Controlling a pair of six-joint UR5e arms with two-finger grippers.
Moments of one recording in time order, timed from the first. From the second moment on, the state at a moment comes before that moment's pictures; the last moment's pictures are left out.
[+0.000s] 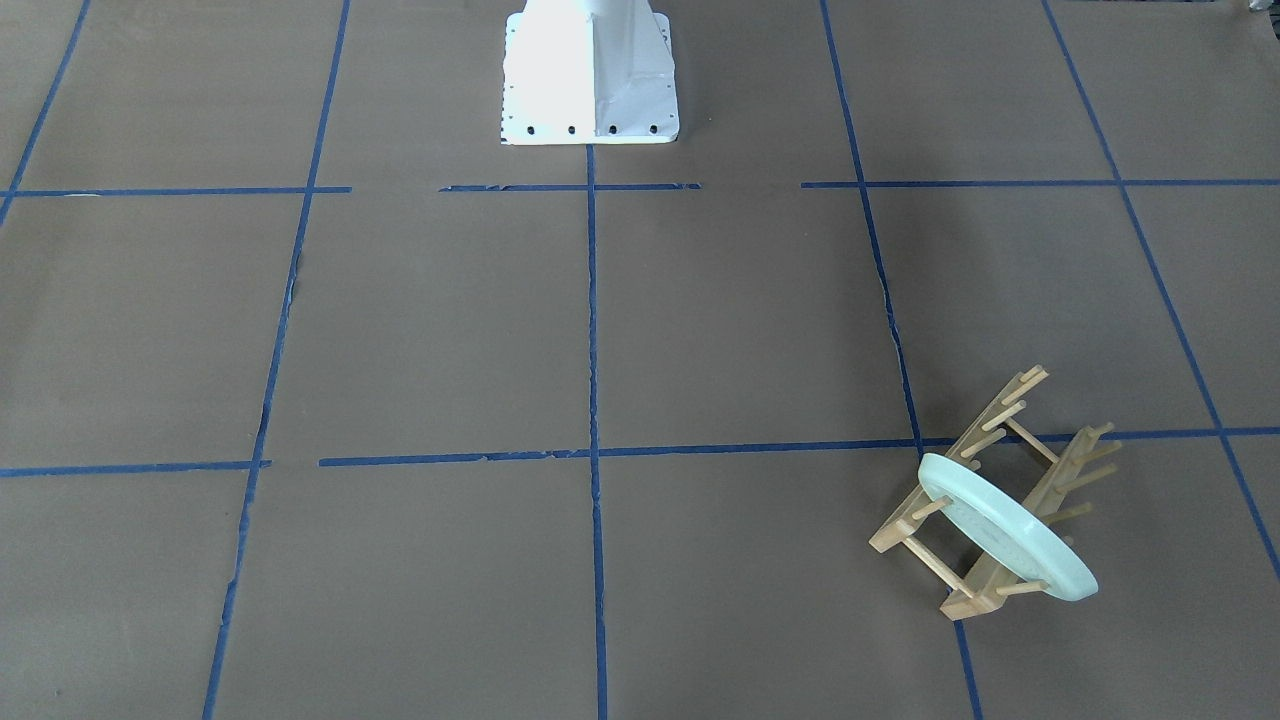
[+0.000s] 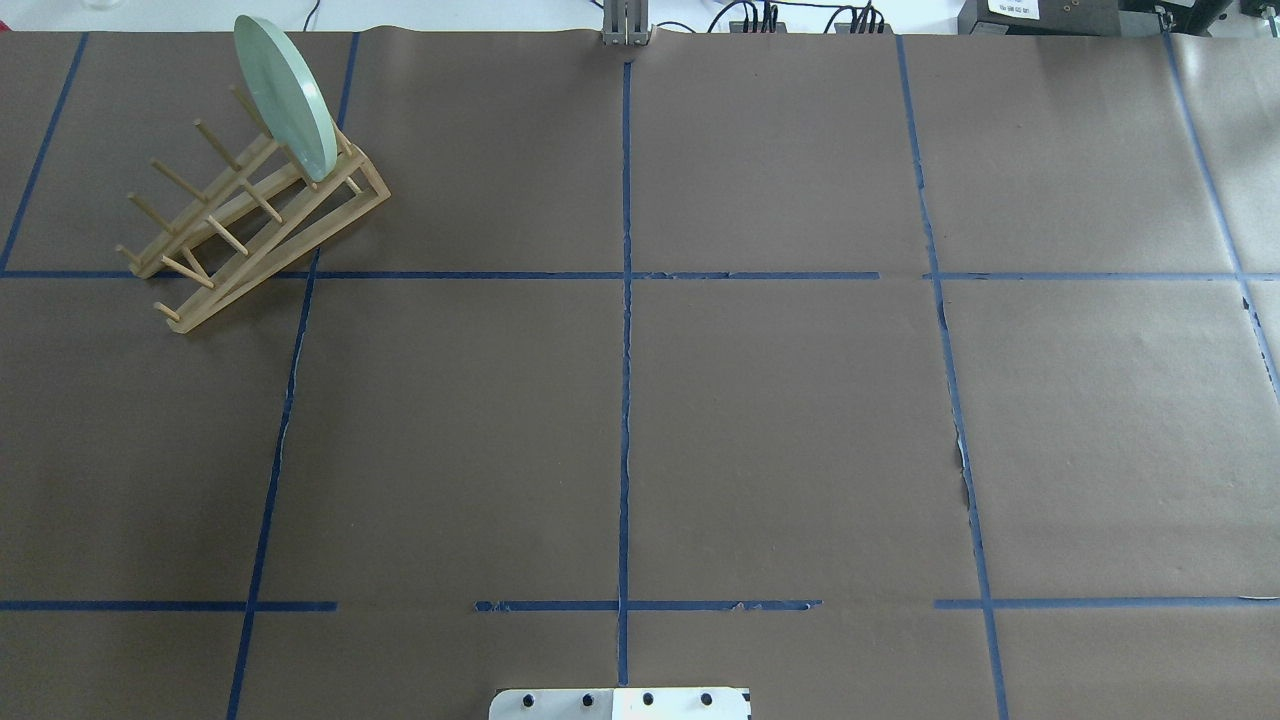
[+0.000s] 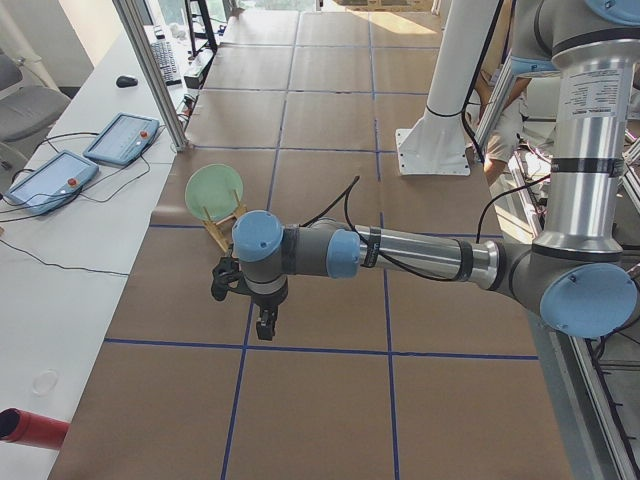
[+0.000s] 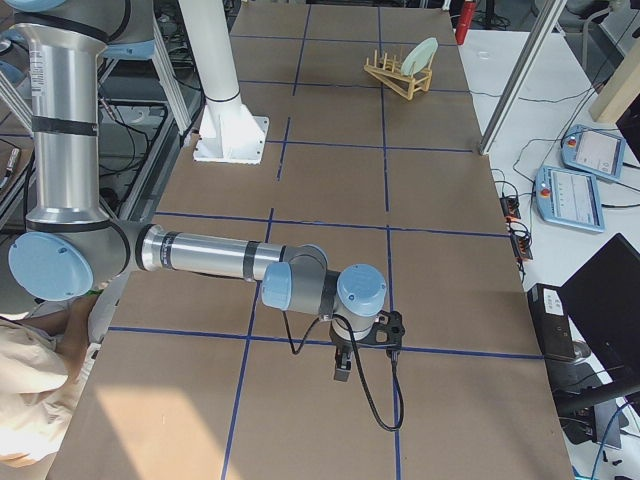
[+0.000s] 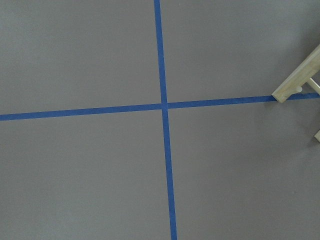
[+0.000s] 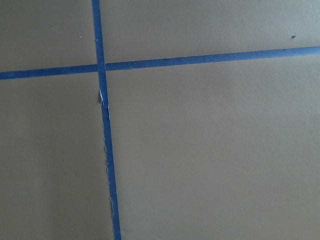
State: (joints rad) left arm -1.59 -1.57 -1.70 -1.49 -2.38 0.05; right arm 1.62 -1.62 1.56 -1.62 2.32 -0.02
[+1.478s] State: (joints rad) left arm -1.38 -1.94 -1.42 -2.28 -2.37 -0.73; right arm 1.62 -1.62 1.56 -1.62 2.32 -0.02
